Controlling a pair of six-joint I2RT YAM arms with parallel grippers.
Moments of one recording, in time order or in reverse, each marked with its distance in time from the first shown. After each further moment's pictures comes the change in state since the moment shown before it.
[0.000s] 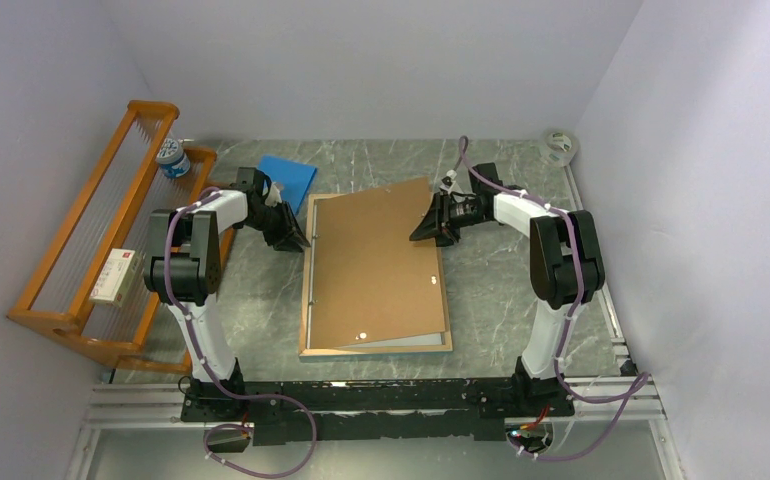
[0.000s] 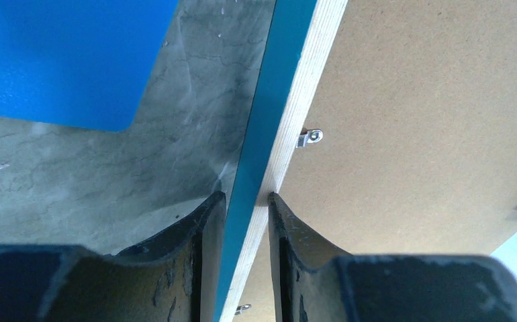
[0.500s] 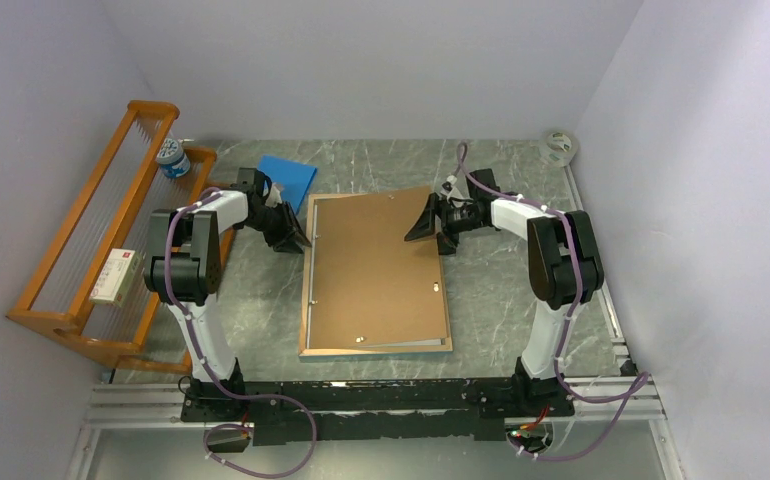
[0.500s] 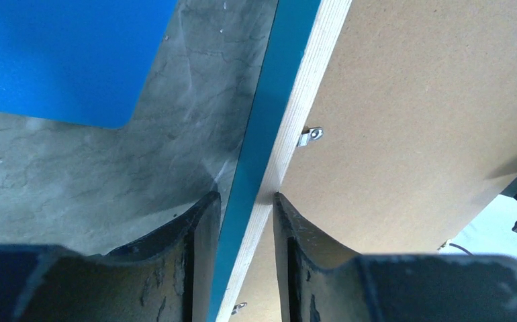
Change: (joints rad) left arm -0.001 0.000 -0.003 0.000 0.003 -0.018; right arm 0.011 0.000 -0.061 0.093 0.067 0.055
